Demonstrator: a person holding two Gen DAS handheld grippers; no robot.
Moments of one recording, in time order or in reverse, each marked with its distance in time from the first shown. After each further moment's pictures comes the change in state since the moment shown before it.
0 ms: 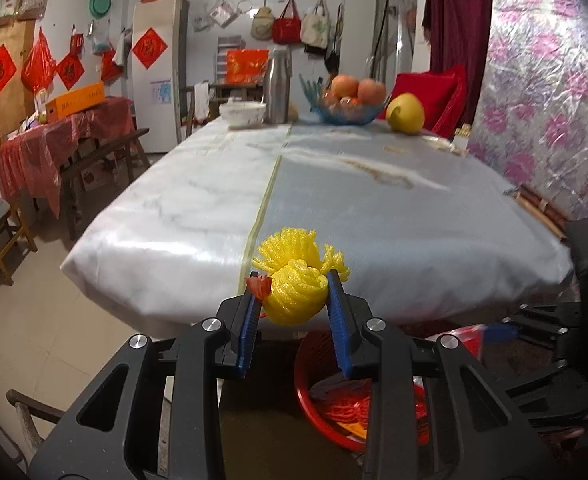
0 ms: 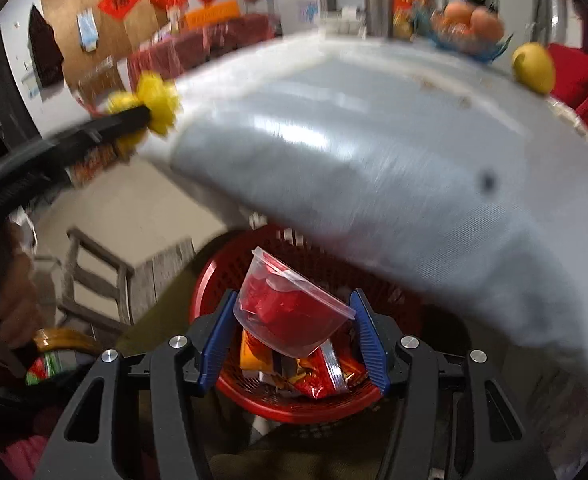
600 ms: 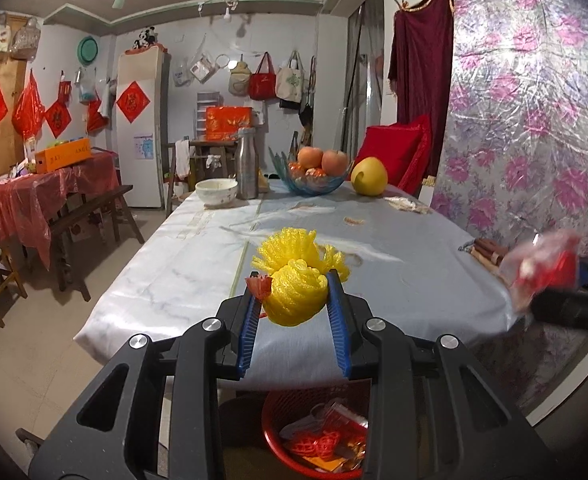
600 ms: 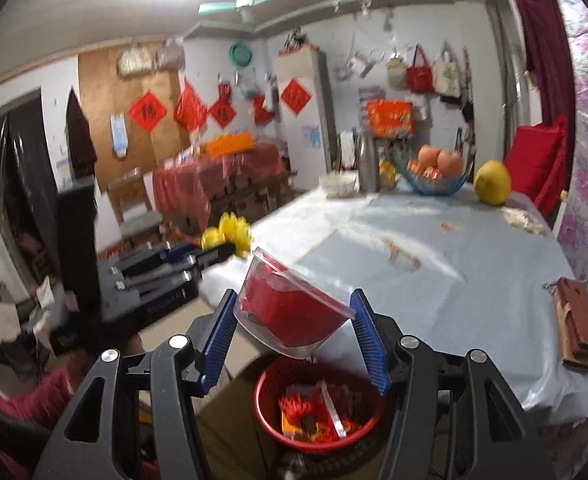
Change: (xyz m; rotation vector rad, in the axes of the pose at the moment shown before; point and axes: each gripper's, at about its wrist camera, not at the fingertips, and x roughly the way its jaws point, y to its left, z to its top) left arm -0.074 -0.034 0.051 0.051 -0.196 -0.062; right arm -0.193 0.008 0.009 0.025 -0.484 0.025
